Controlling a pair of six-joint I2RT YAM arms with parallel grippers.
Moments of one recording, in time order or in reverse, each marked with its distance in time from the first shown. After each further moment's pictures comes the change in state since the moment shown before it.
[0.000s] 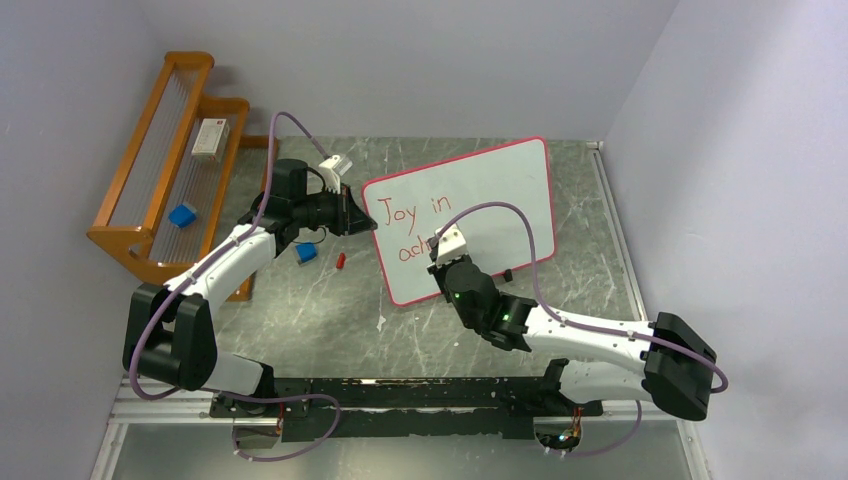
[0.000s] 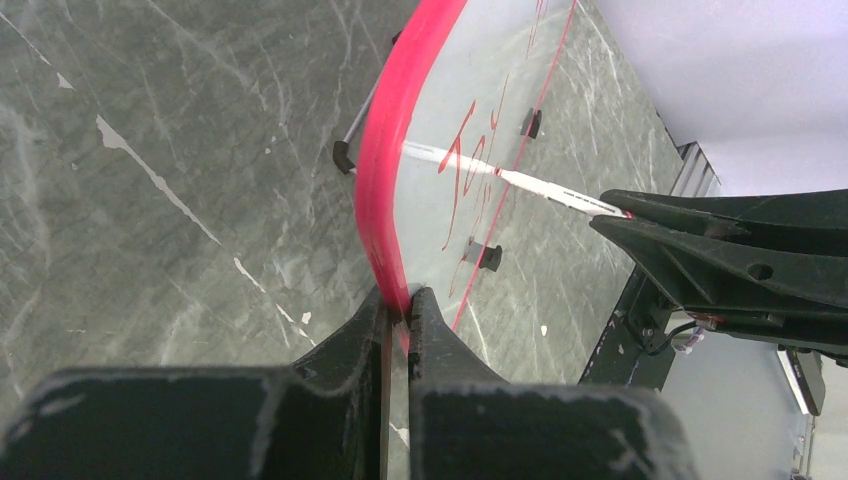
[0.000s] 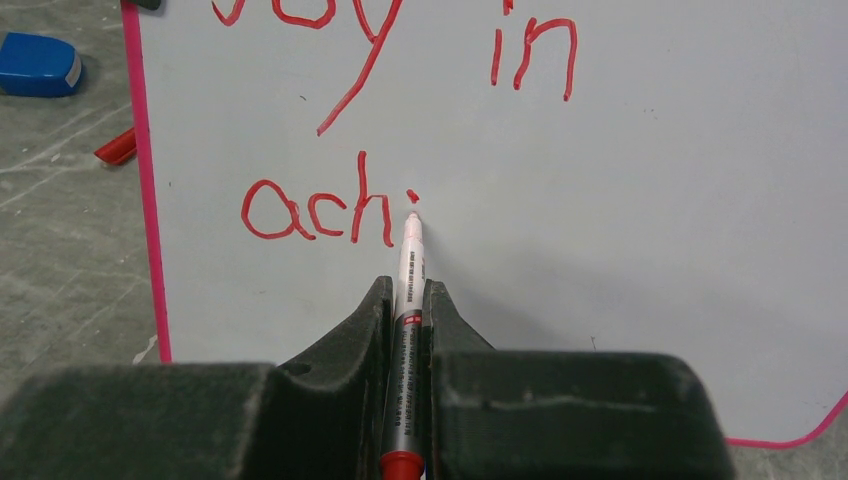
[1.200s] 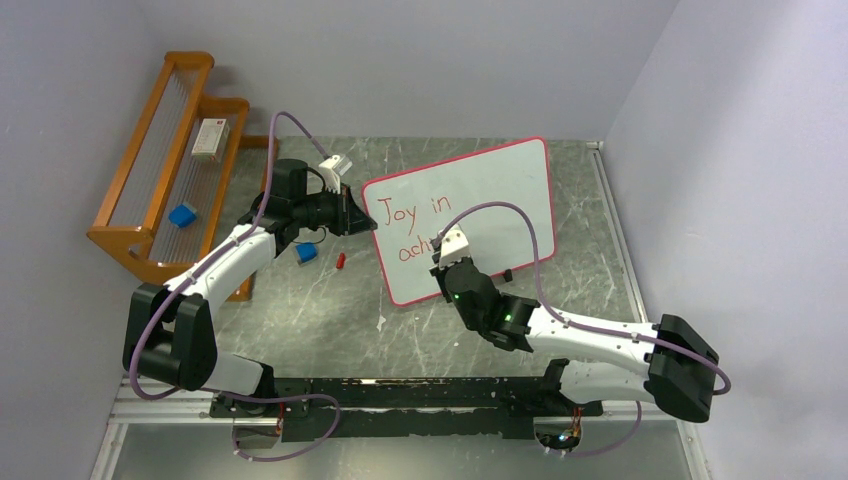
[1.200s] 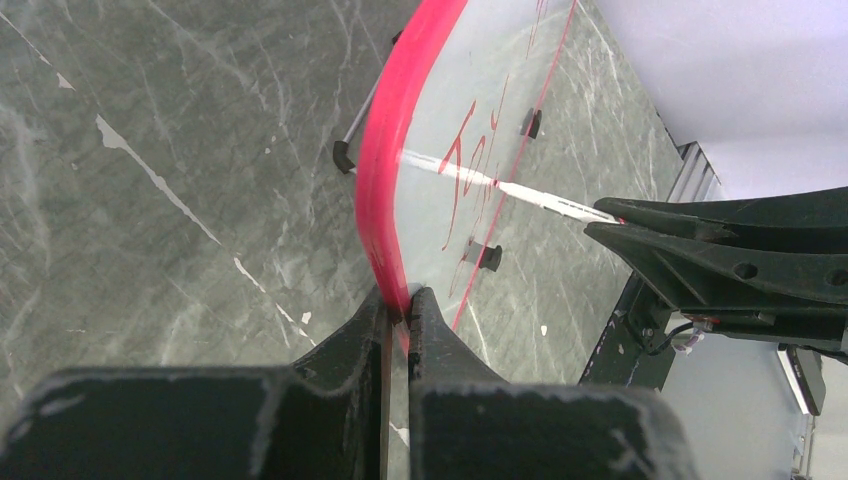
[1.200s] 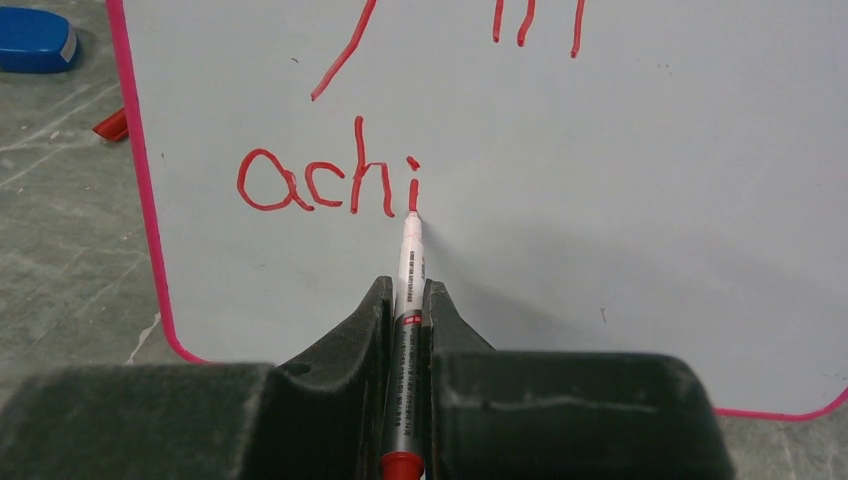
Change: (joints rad) left arm 0.000 0.000 0.000 0.000 -0.001 0.000; right arm 0.001 -0.016 0.001 -0.080 -0.005 0.070
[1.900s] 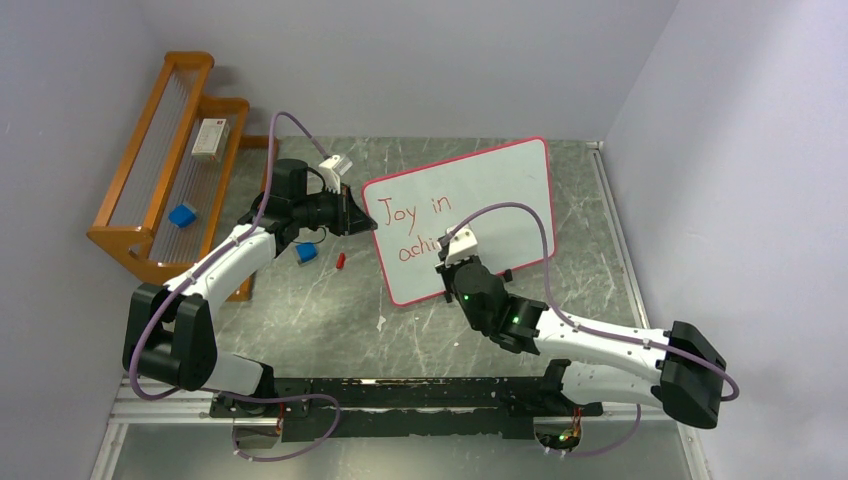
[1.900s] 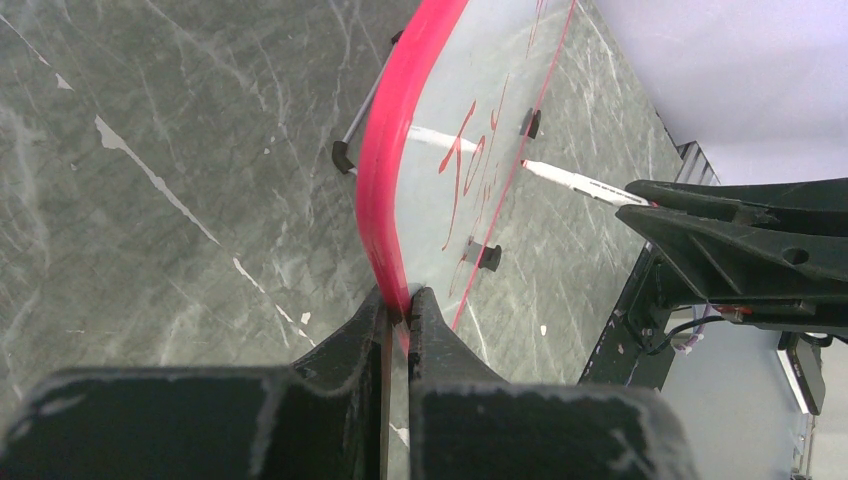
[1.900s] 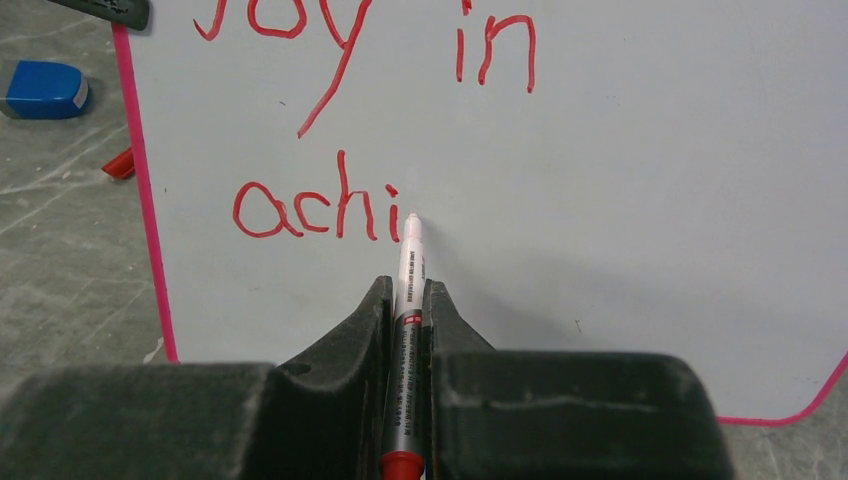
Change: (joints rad) left arm -0.001 0.000 0.000 0.000 0.001 0.000; right arm -0.001 -0.068 -0.011 0.021 0.021 -0.026
